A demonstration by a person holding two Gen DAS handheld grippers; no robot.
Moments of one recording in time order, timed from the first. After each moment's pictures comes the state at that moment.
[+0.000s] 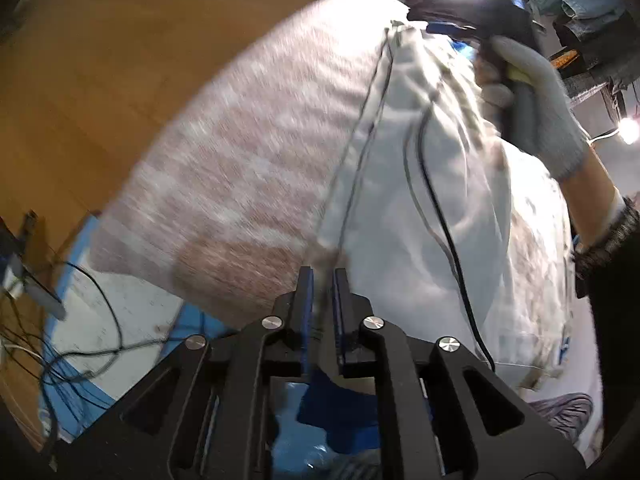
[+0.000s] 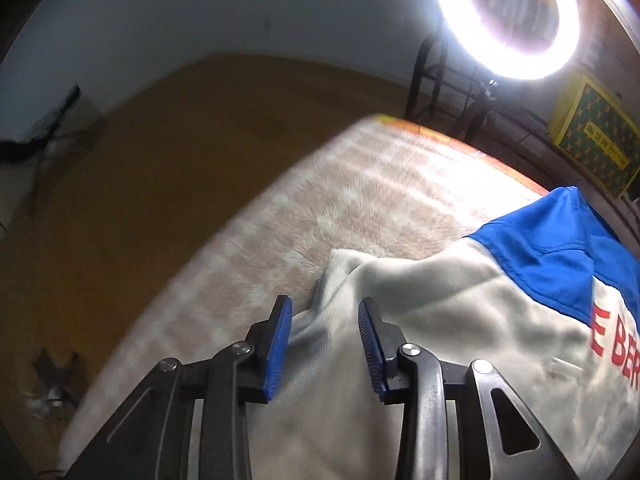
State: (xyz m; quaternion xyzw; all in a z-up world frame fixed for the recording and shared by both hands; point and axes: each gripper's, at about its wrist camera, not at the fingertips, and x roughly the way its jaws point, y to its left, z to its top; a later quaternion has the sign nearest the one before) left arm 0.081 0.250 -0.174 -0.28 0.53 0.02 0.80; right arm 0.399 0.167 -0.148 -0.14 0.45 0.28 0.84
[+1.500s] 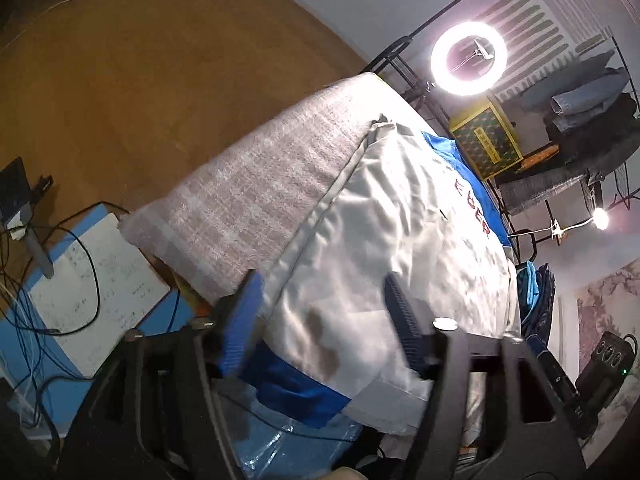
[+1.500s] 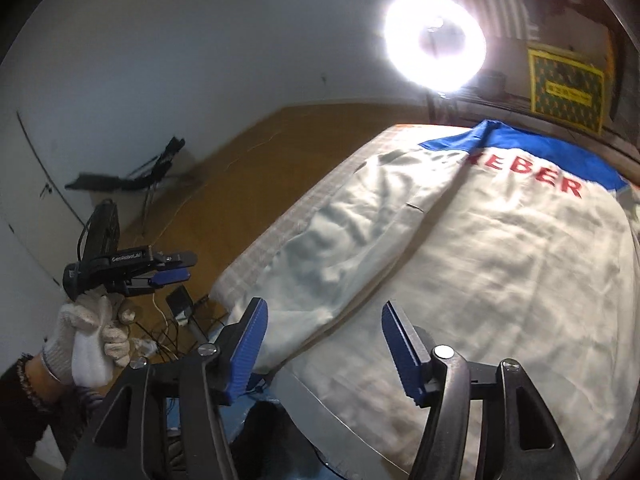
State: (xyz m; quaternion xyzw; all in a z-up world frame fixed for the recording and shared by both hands) left arm 0.033 0.259 -0.105 -0.39 0.42 0.08 0.82; right arm 0.129 -0.120 -0.049 -0.01 0.41 0.40 0.82
